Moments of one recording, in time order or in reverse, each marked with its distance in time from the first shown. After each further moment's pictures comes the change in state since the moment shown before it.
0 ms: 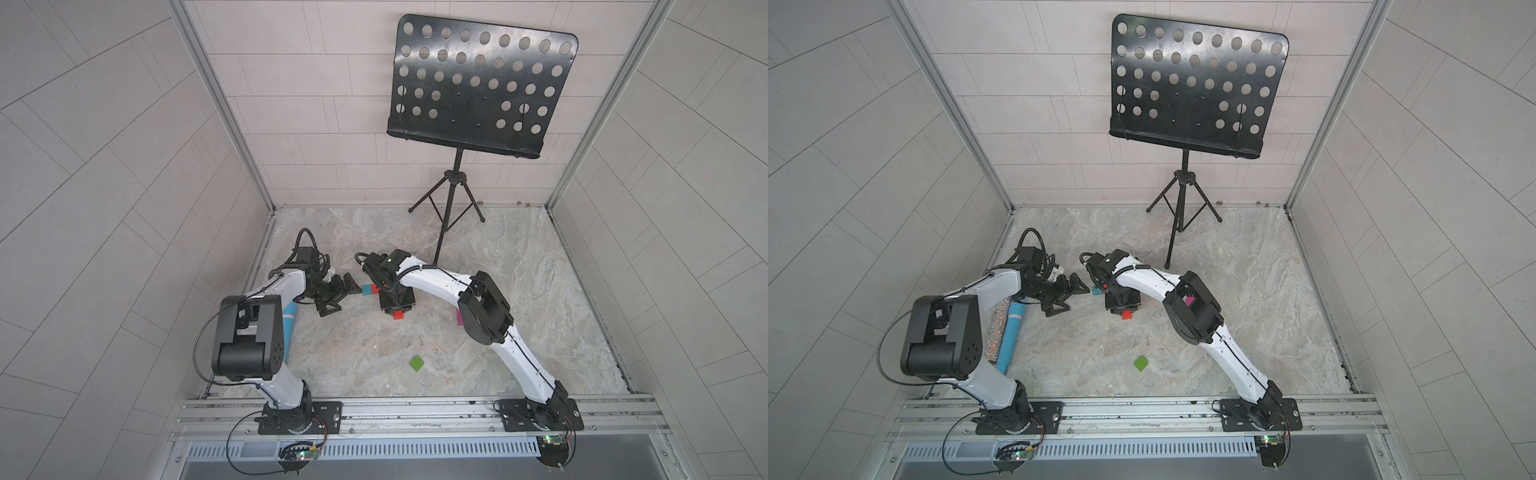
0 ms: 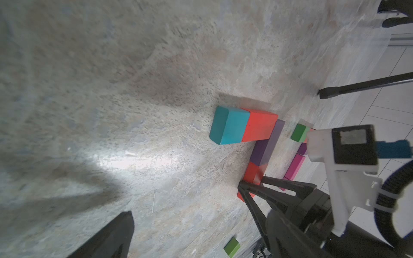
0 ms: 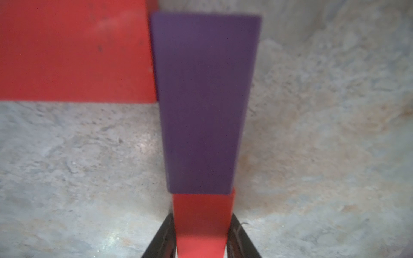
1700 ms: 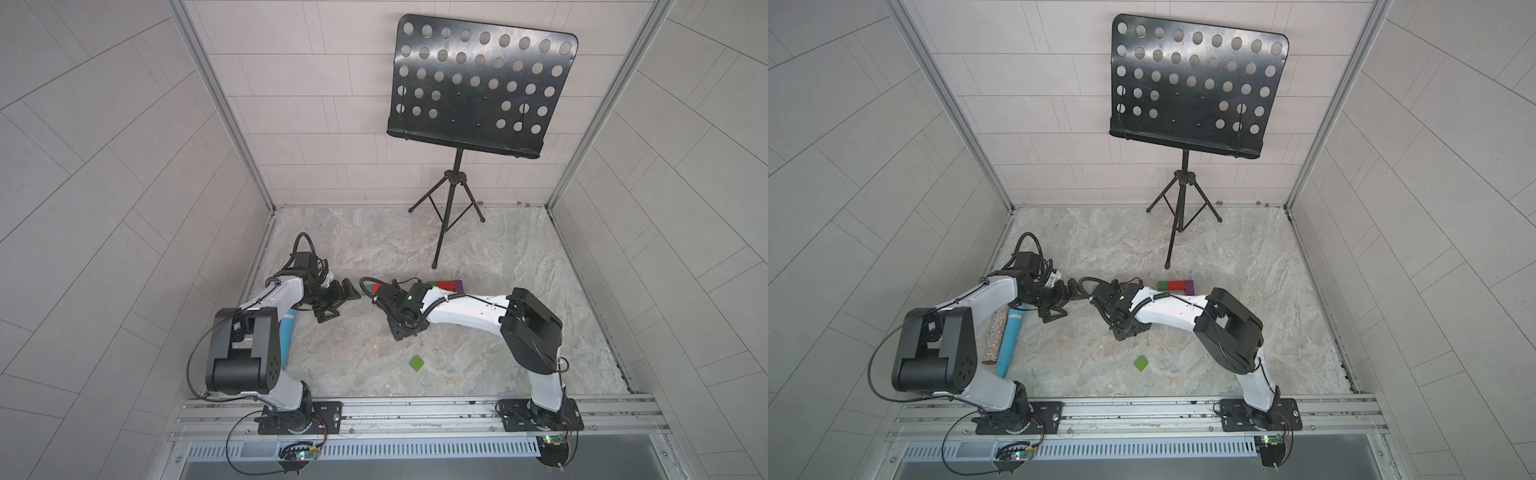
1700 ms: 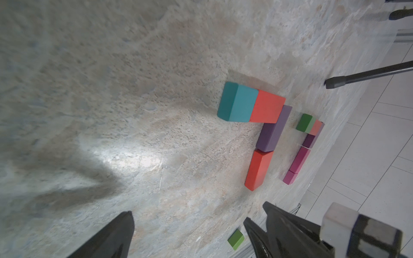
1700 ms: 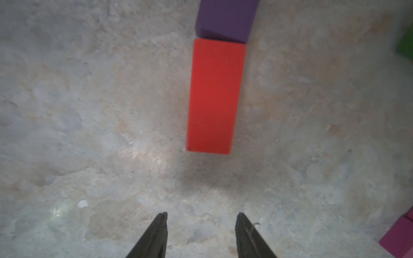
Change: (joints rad) left arm 0.004 -0.080 -0.069 -0.018 -0.014 -0.001; right arm 0.145 -0.441 -0.648 0.396 0.153 -0.106
